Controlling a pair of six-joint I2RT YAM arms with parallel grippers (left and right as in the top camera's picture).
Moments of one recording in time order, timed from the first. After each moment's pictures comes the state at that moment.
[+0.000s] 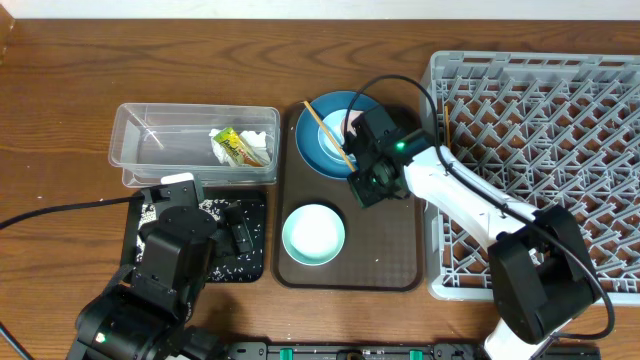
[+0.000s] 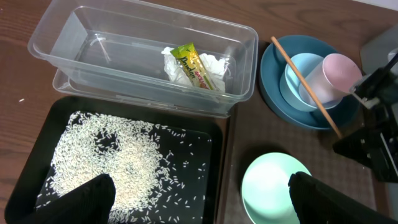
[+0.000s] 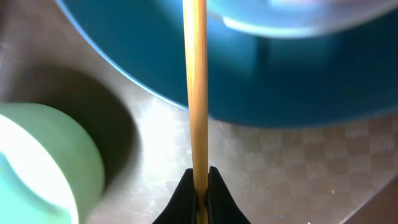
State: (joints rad) left arm -0.46 0.72 1.01 -1.08 -0.32 -0.53; right arm 0.56 1.84 1.27 -0.76 -0.15 0.09
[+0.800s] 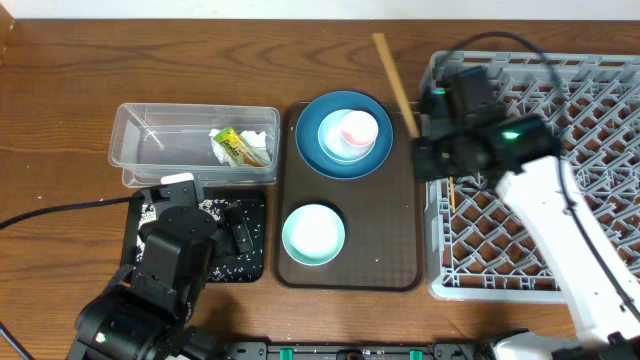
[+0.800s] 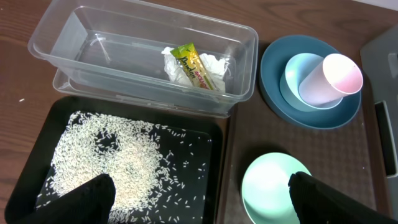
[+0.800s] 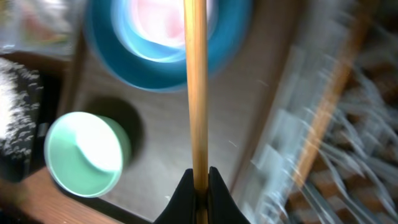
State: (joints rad) left arm -0.46 0.72 1.01 -1.08 -0.32 -0.53; right arm 0.33 1.49 1.41 -1.10 -0.14 0.18
